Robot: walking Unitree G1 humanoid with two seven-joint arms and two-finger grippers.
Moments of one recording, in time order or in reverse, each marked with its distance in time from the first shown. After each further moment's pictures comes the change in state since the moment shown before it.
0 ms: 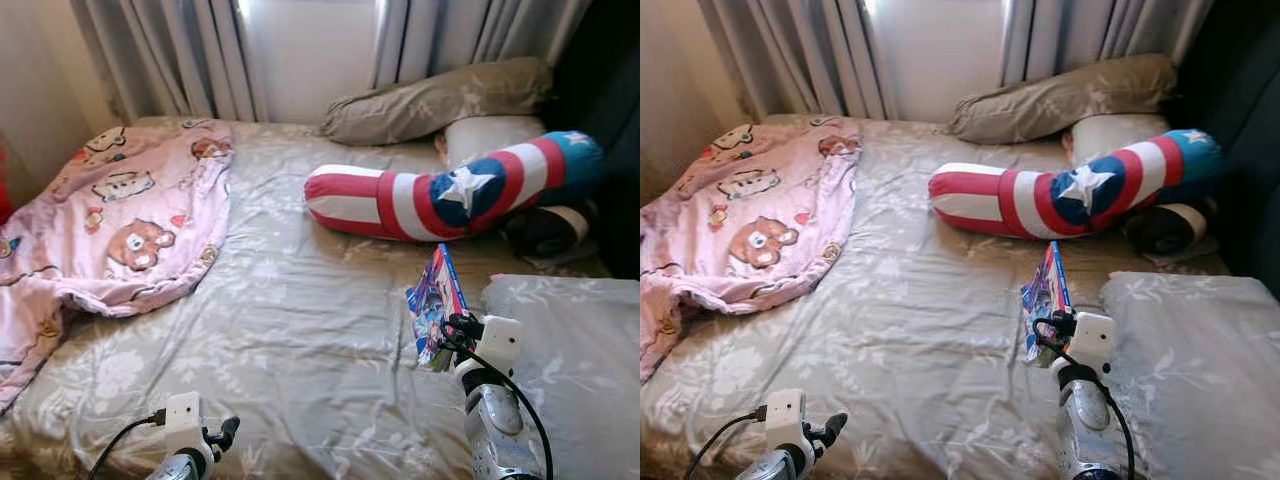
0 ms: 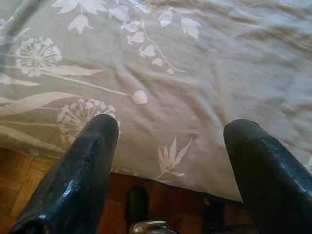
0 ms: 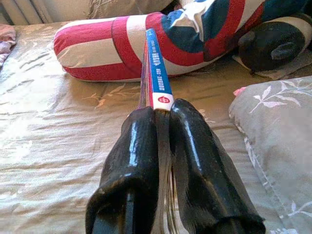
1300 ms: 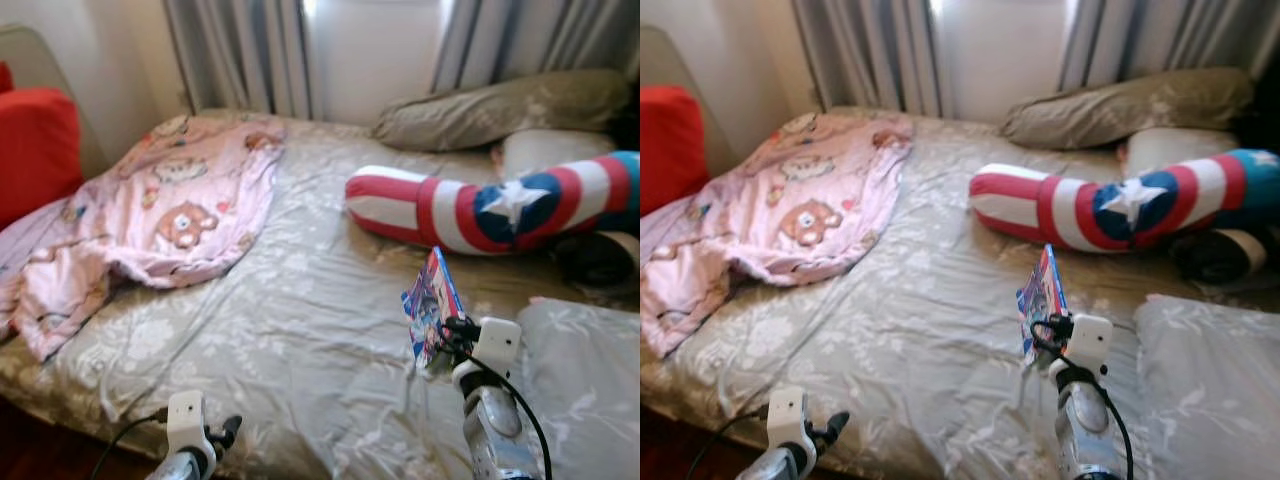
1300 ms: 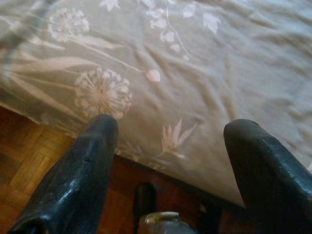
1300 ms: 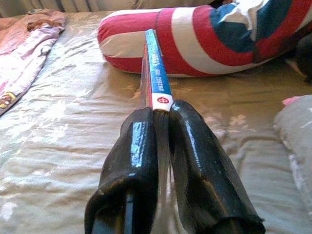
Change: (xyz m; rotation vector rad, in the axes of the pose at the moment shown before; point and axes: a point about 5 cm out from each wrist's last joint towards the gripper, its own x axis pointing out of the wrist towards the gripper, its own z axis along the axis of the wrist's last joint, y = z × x) left arm 0.001 -0.004 0.005 0.010 -0.034 -0.023; right arm -0.002 0.003 -0.004 0.007 0.018 0.024
